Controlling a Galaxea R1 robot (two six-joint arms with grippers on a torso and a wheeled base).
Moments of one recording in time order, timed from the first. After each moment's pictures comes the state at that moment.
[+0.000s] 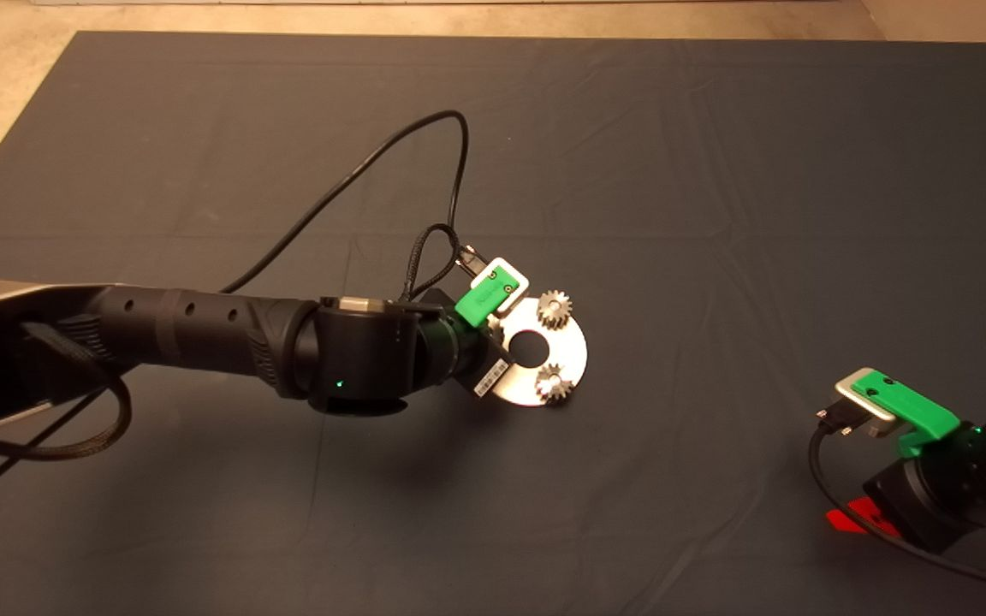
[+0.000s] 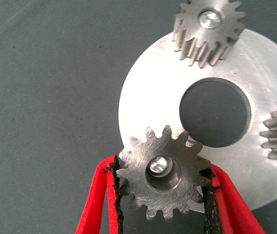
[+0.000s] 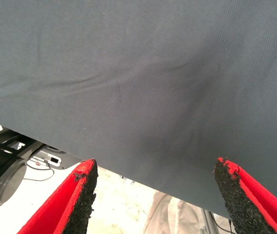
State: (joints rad) left arm -0.15 2.62 -0.85 1.11 1.36 -0.98; right arm 0.26 1.95 -0.38 -0.36 -1.53 1.18
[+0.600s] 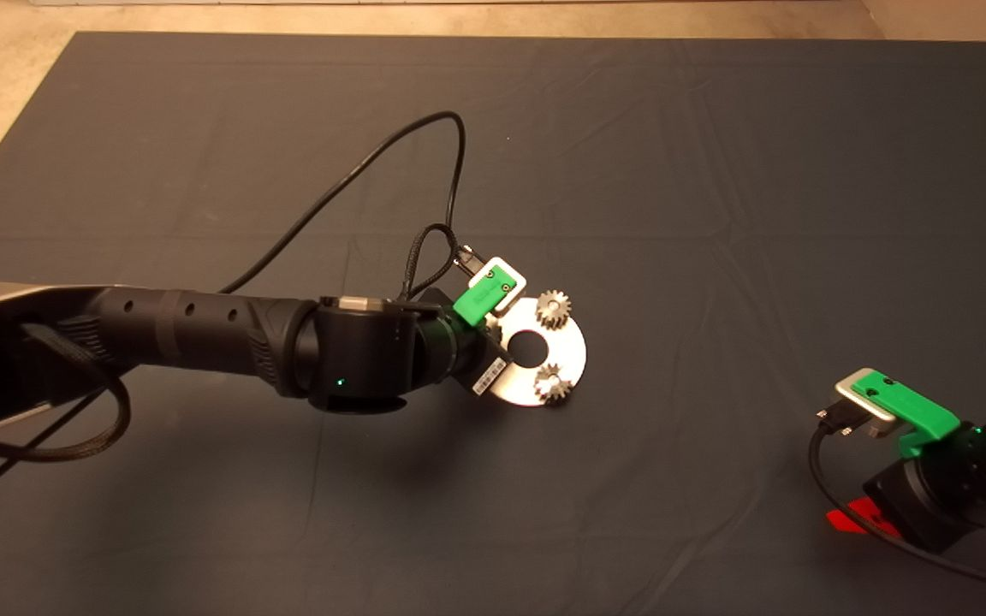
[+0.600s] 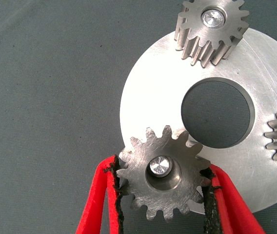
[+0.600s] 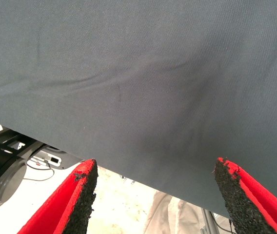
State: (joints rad) left arm -0.15 2.62 -0.85 1.12 1.36 -0.98; right arm 0.26 1.95 -0.38 -0.36 -1.53 1.18
